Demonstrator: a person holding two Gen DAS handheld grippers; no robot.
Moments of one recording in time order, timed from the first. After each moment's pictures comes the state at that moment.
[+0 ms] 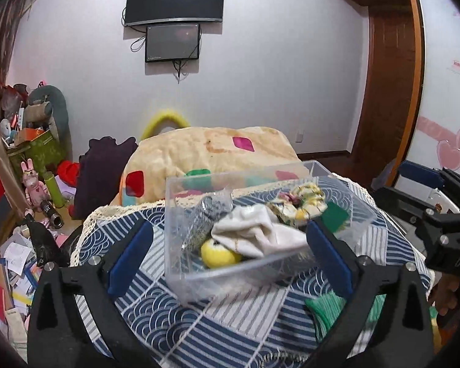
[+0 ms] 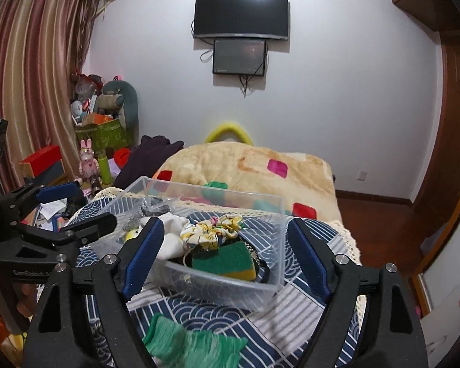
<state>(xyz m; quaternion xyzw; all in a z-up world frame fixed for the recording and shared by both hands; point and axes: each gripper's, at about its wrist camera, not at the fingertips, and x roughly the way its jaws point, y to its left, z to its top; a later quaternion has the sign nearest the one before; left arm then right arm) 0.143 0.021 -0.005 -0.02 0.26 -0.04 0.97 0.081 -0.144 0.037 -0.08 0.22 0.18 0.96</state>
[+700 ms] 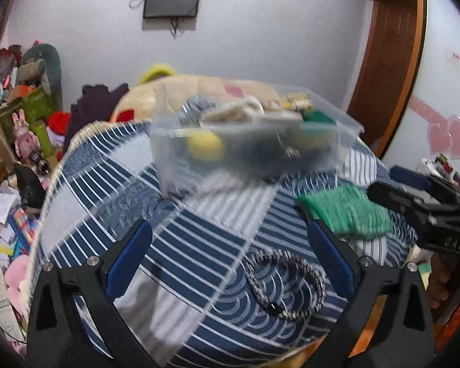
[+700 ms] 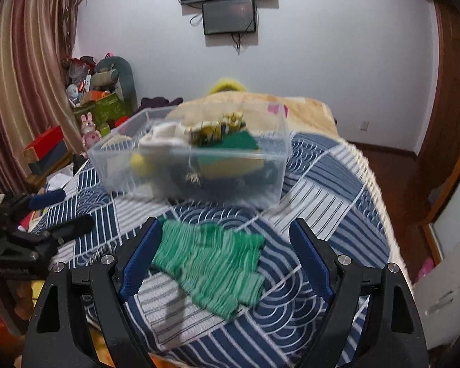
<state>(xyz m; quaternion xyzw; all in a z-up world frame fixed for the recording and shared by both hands) 0.082 0.019 -0.077 -0.05 0.33 -0.06 0.94 0.050 -0.161 -0.034 -0.04 0.32 0.17 0.93</state>
